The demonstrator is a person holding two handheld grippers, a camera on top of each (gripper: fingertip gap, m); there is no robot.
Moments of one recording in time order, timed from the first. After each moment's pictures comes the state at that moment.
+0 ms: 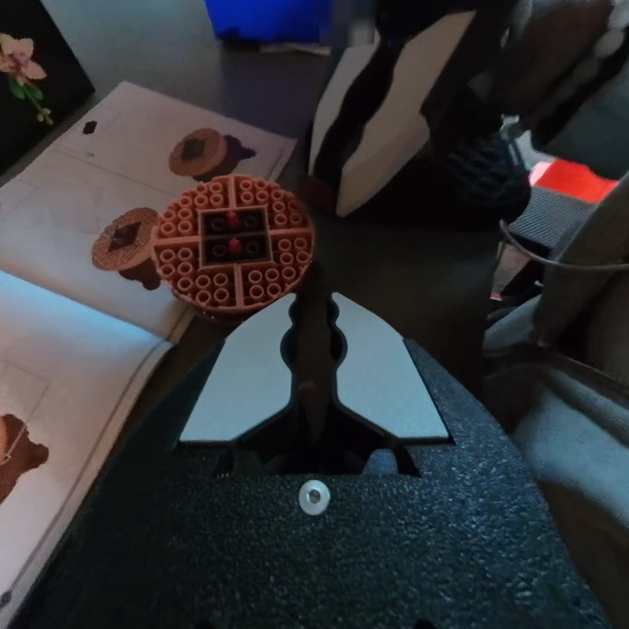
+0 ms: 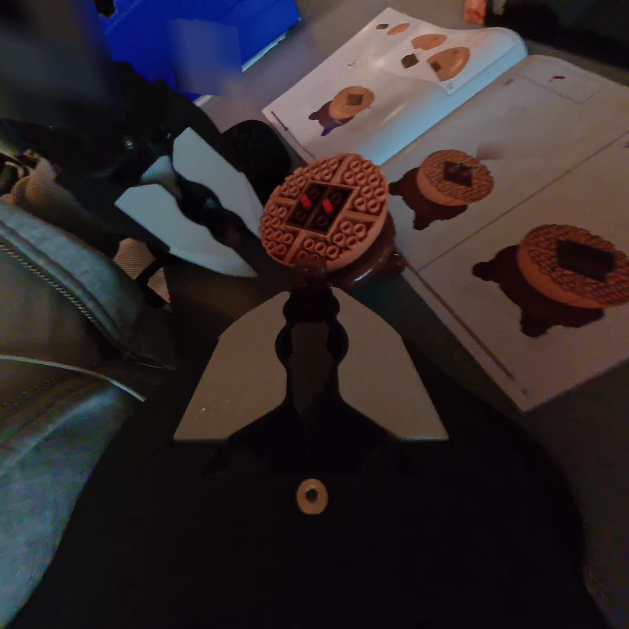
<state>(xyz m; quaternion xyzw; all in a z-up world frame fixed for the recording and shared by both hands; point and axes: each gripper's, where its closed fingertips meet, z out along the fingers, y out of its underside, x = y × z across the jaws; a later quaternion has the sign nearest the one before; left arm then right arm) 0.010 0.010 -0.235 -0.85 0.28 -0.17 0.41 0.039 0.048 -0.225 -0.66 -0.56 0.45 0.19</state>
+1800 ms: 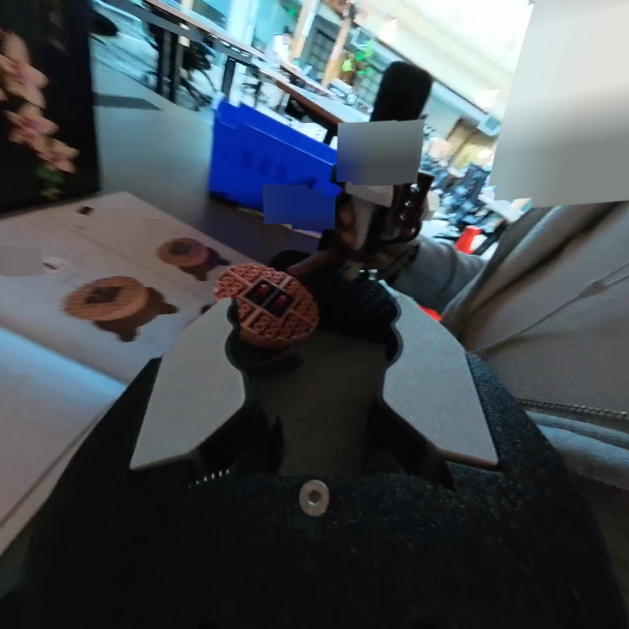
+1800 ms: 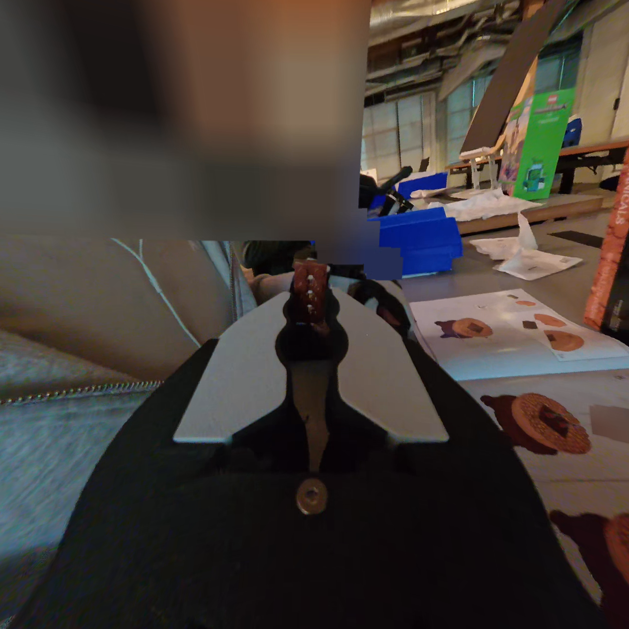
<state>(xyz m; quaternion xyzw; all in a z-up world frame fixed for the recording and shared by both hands) -0.003 0.015 -0.170 -0.74 0.16 -0.40 0.53 0.046 0.016 -0.119 -0.36 -0.55 0.71 0.27</state>
